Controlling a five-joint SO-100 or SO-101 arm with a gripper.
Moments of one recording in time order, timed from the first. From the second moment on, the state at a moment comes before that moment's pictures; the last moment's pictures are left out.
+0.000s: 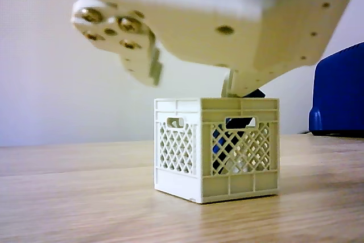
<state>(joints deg) 30.6 86.3 152.1 -42.1 -83.4</state>
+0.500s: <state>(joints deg) 17.2 110.8 152.1 -39.4 -70.2</state>
